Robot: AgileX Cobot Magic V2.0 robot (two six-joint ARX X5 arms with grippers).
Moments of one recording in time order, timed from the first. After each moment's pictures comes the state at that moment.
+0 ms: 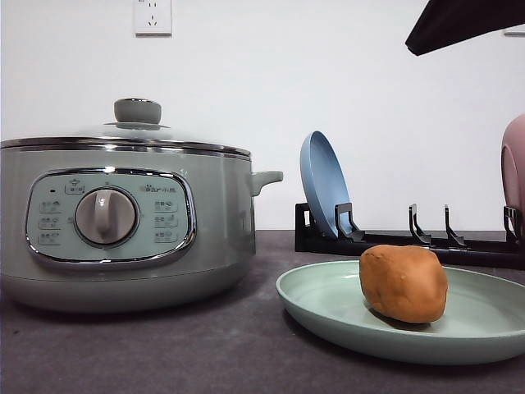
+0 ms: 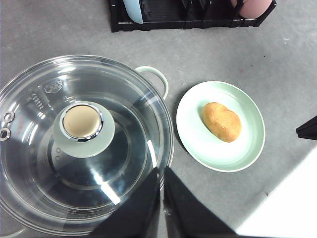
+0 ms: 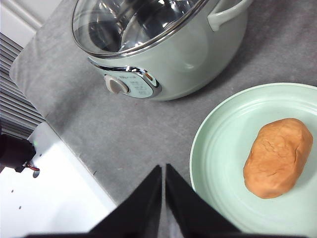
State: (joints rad) left_arx -0.46 1.31 1.75 -1.27 0.26 0.04; right_arx 0.55 0.82 0.80 -0.64 -0.45 0.28
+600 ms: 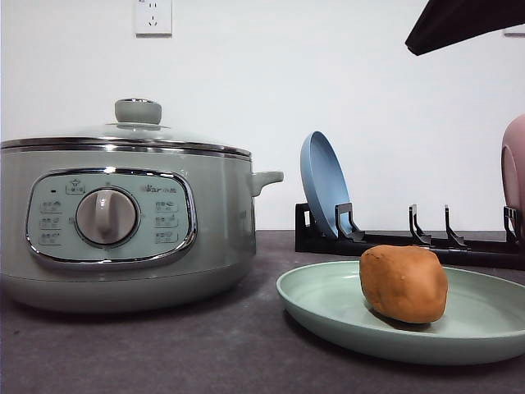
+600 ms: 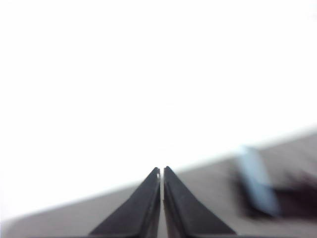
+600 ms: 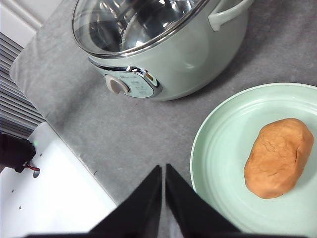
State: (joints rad) left_arx -0.06 0.89 1.50 -0.59 0.18 0.13; right_arx 0.55 0.82 0.80 -0.64 -0.45 0.28
